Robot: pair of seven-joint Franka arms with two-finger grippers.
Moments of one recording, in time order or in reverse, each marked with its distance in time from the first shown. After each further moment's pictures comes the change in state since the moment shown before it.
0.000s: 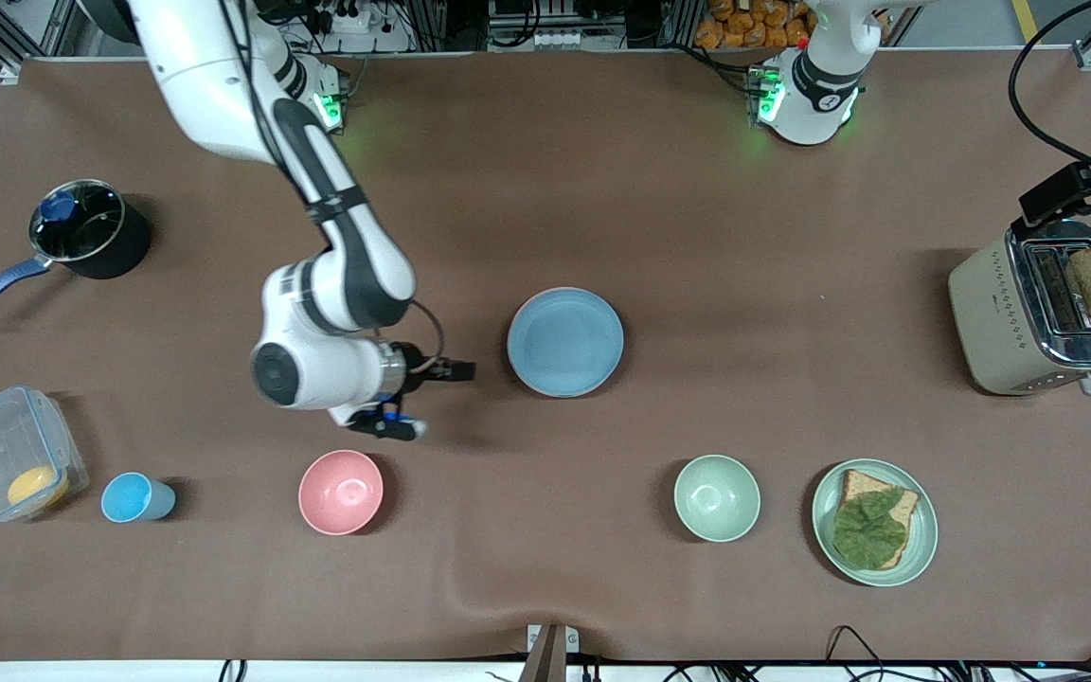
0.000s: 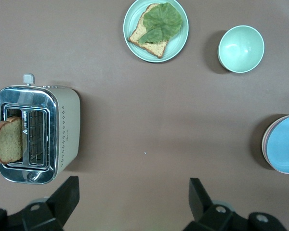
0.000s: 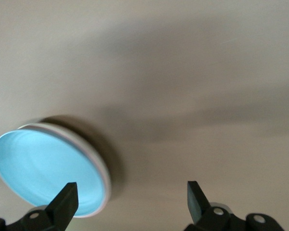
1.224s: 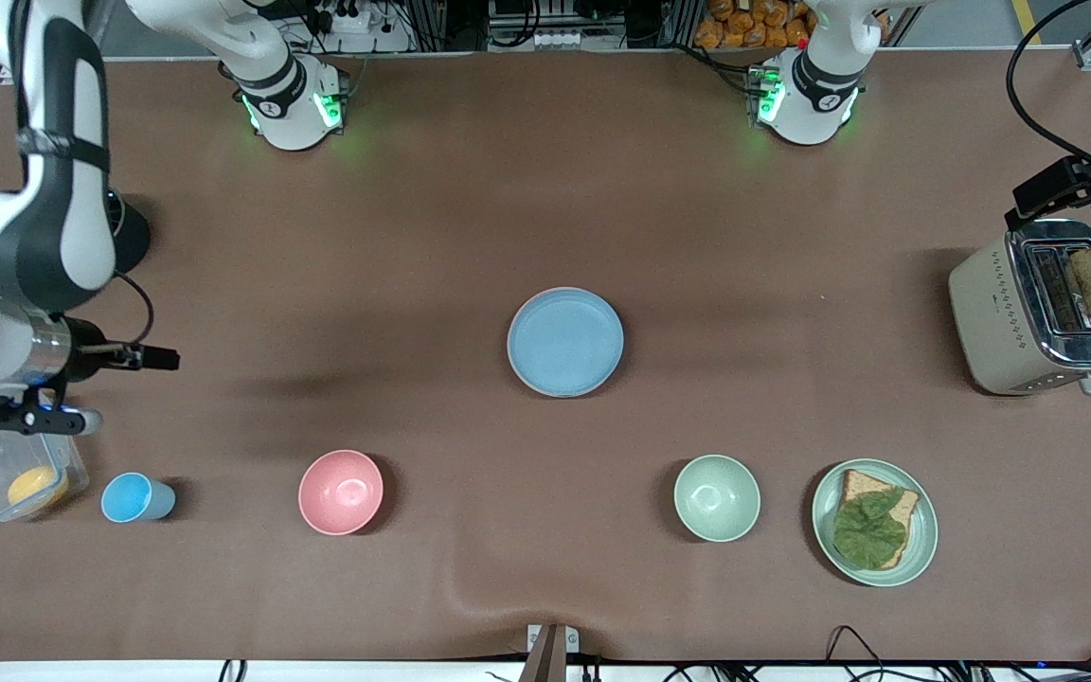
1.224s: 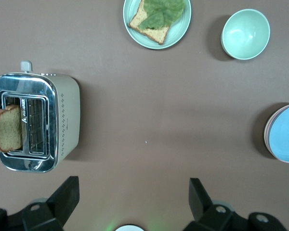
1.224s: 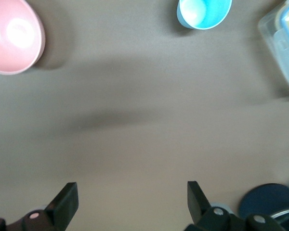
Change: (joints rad) left arm 0.000 -0.001 -0.001 -0.001 0.000 -0.056 0.000; right arm -0.142 -0.268 -0.278 0.005 -0.433 -0.259 -0.340
